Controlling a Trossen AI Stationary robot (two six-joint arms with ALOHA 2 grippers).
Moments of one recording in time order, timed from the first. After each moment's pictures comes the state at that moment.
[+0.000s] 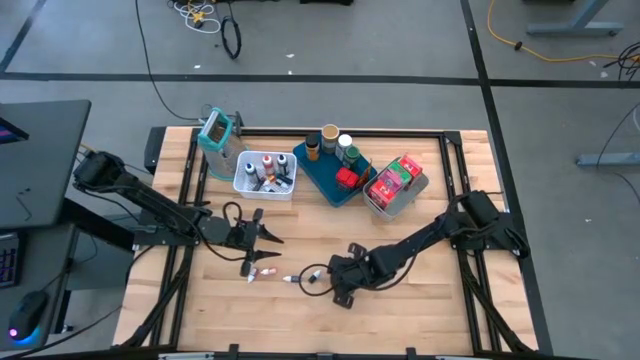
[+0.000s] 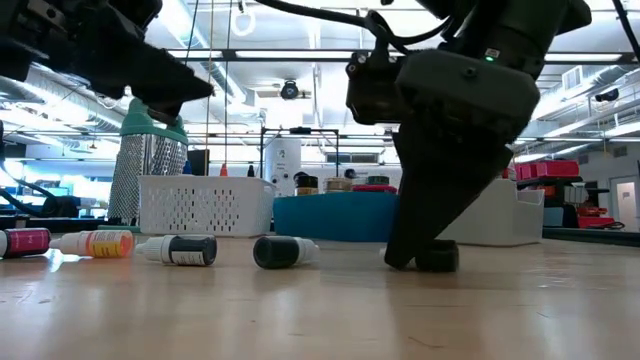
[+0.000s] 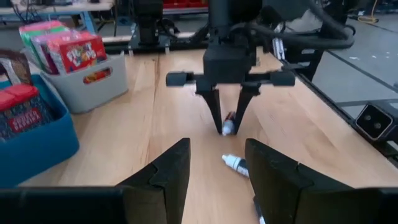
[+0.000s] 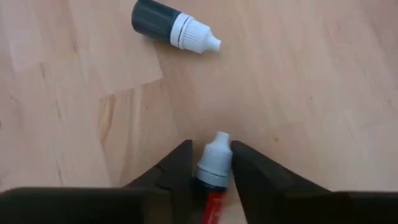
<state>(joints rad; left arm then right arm) -0.40 1.13 0.28 0.61 -0.28 -0.08 0.43 2.05 1.22 -0.39 0.21 0.70</state>
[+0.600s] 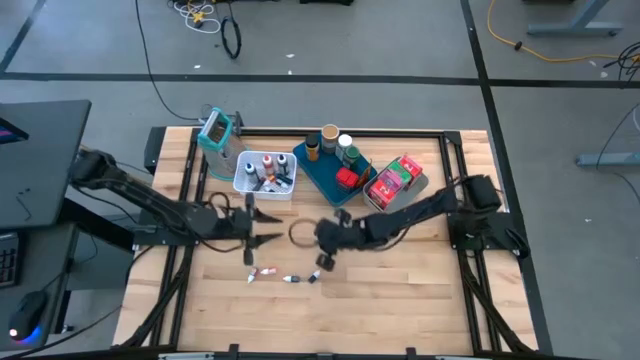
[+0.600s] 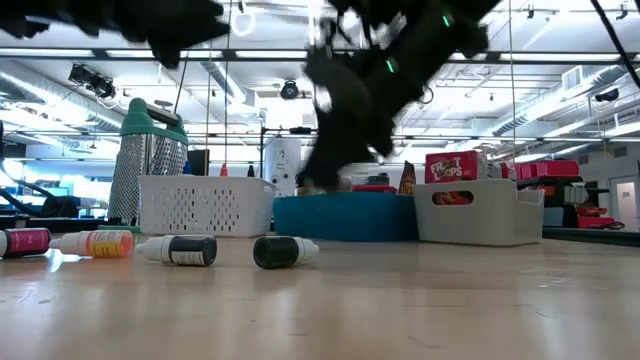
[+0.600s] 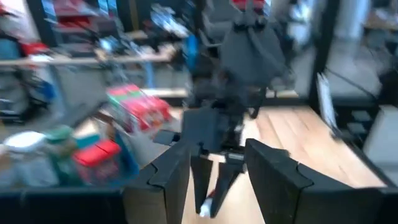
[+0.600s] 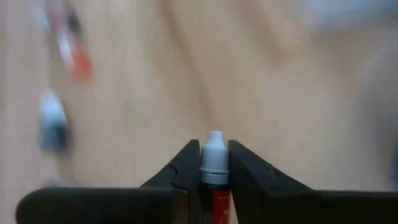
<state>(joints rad) -0.40 0.98 0.37 0.56 -0.50 -0.02 0.21 1.93 1.20 -0.16 0.29 0.45</state>
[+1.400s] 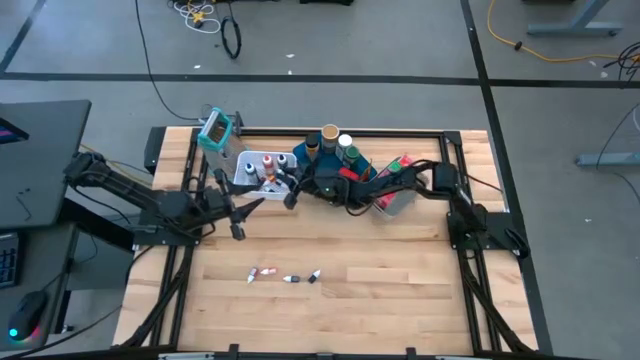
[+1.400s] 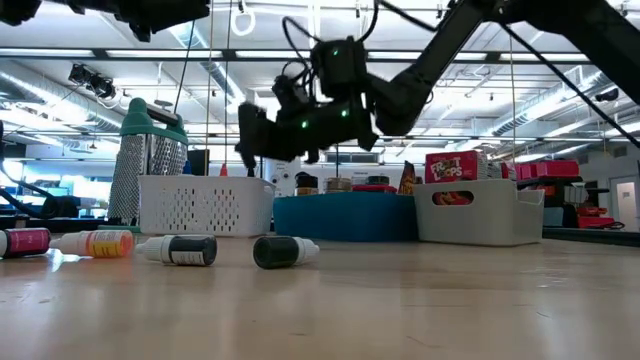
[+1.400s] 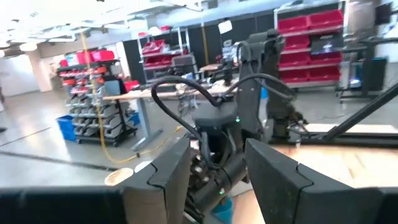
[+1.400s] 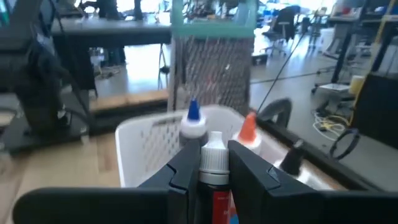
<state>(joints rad) -0.40 0.70 0.39 0.45 -0.80 0.19 -0.13 2.21 1.32 0.79 0.29 0.02</state>
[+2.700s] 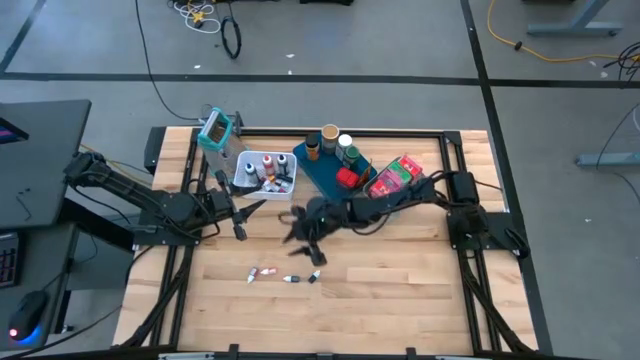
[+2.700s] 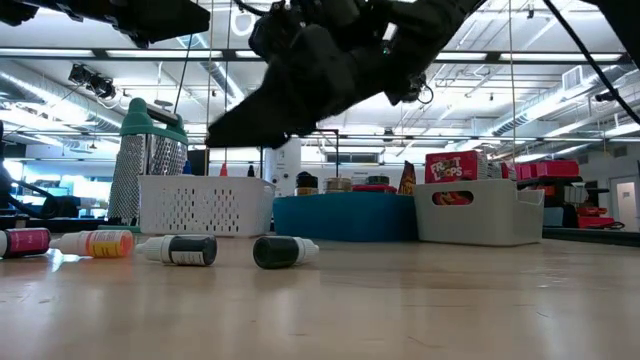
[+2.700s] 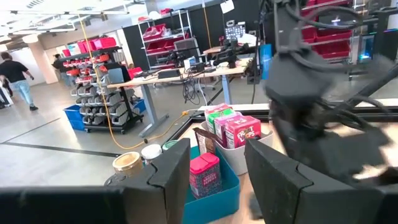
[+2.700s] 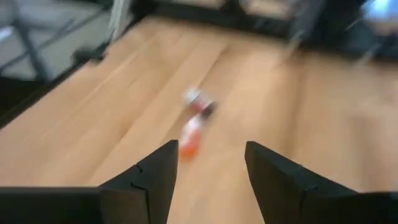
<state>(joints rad) -0.40 0.71 0.39 0.35 -0.83 0.17 0.06 2.07 1.33 0.23 -0.34 -0.17</state>
